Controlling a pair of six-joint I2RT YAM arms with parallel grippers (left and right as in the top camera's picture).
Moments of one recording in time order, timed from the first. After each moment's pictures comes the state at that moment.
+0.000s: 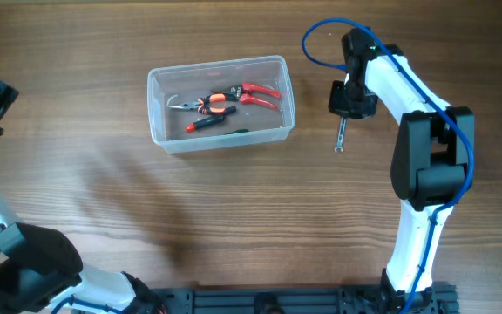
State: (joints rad) left arm 0.59 1.74 1.82 -1.24 -0.10 -0.47; right arm 0.12 2.23 1.67 -0.95 0.04 0.32
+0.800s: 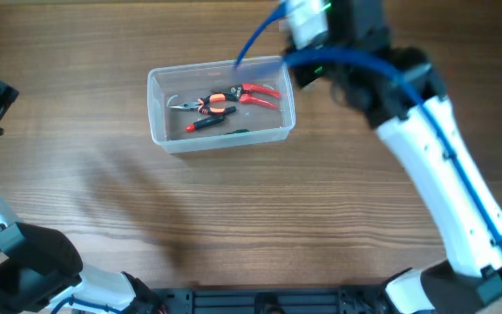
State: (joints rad) left arm 0.59 1.74 1.82 -1.24 -0.10 -0.47; right arm 0.51 1.65 1.84 -0.86 -0.04 -0.24
